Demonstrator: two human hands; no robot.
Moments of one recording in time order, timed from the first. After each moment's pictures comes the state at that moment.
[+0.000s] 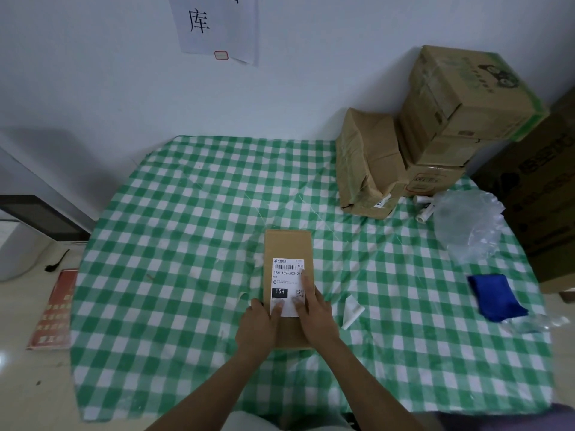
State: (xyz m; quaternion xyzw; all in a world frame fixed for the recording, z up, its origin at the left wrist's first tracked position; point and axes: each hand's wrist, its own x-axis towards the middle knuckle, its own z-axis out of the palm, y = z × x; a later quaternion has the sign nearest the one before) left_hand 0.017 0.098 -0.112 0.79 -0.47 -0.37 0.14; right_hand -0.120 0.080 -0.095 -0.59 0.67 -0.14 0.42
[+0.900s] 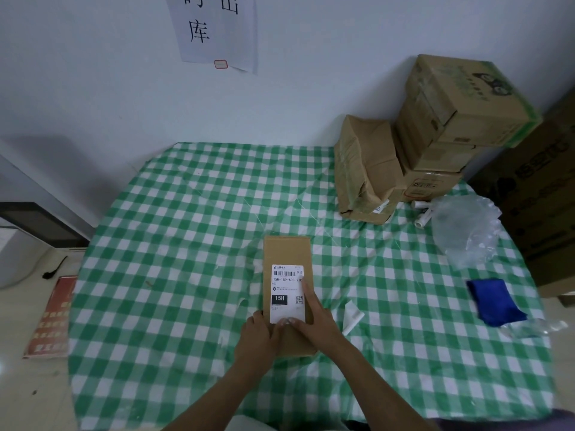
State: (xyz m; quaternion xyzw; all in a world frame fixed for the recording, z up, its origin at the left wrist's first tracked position) left_hand 0.022 0.116 -0.116 0.75 -0.53 -0.38 0.15; right_hand -0.136 0.075 -0.102 -0.61 0.59 -0.16 0.50
